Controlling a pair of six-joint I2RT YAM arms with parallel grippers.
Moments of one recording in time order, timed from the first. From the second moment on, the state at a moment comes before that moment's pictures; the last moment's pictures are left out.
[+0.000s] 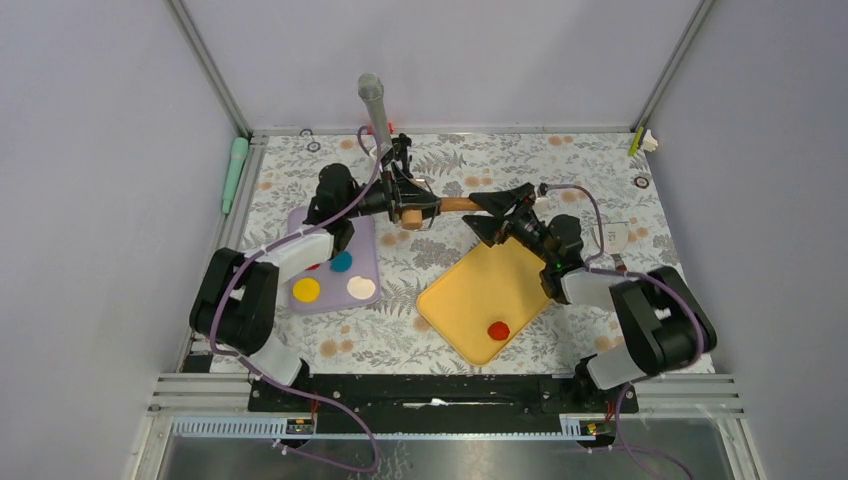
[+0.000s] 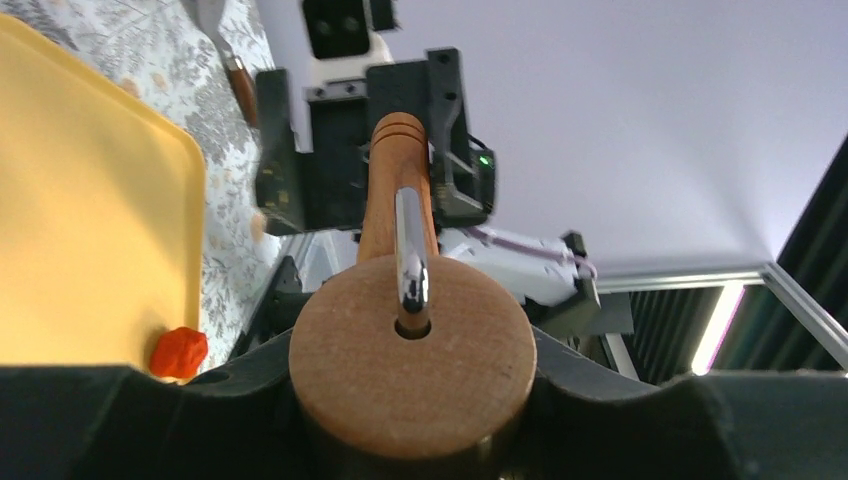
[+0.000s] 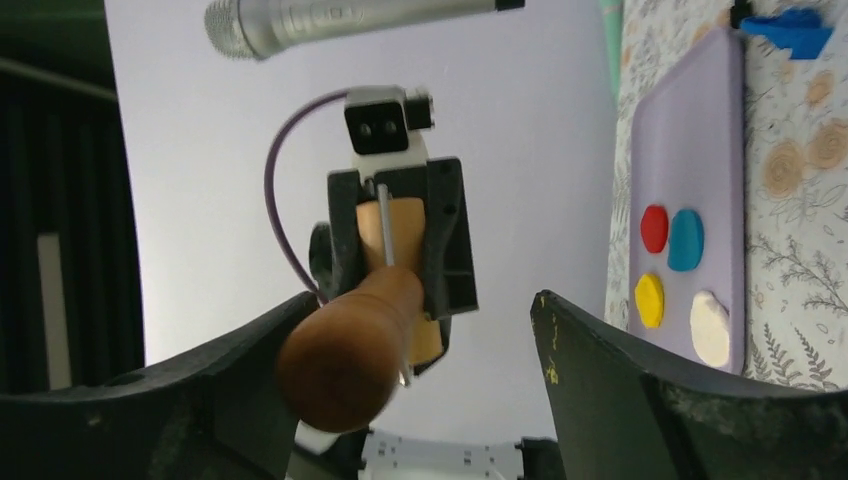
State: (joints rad) left arm -0.39 1.59 0.89 0.73 0.95 -1.46; right arm 0.38 1.44 0.49 1.04 -0.41 1.66
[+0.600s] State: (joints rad) left arm -0.37 1.54 1.29 -0.27 1.08 -0.81; right arm 0.35 1.67 0.69 1.37 -0.93 1.73
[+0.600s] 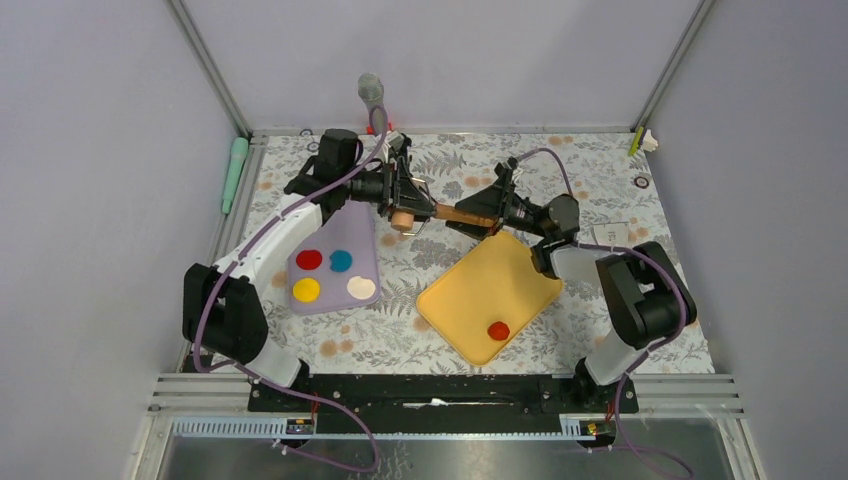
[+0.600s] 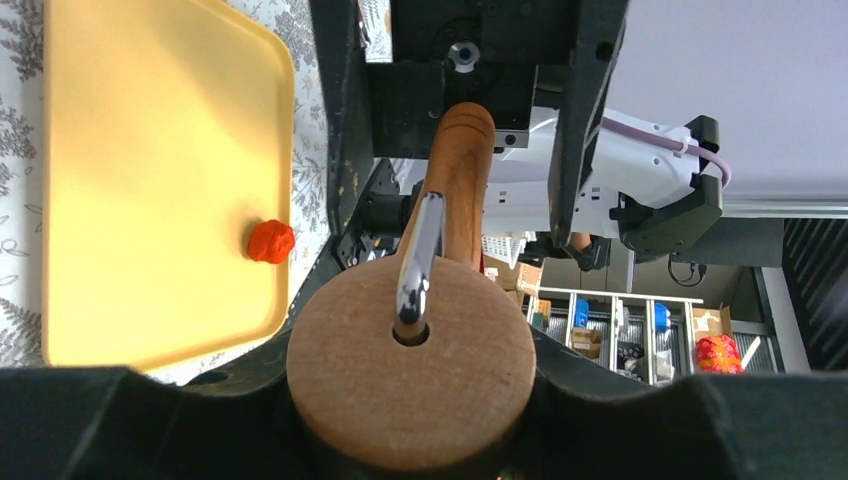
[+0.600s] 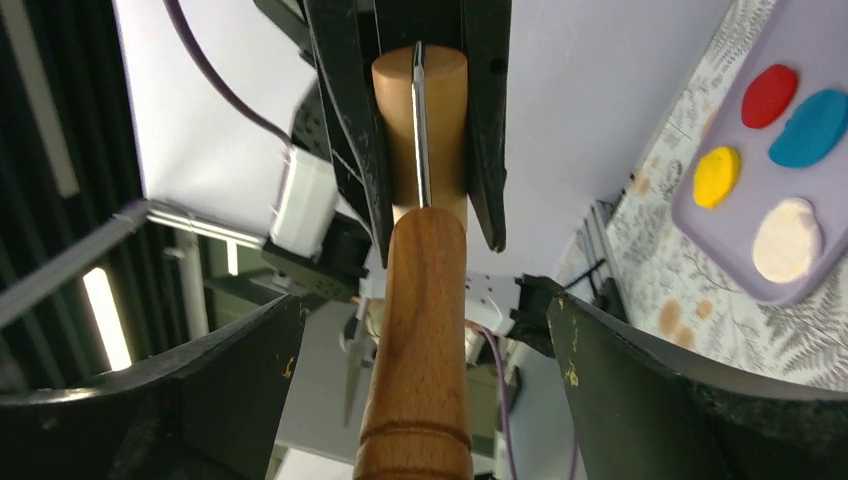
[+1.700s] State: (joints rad) left arm -0.34 1.56 1.32 -0.39 1.15 -0.75; right arm 0.39 1.48 0.72 1.00 -1.00 1.45
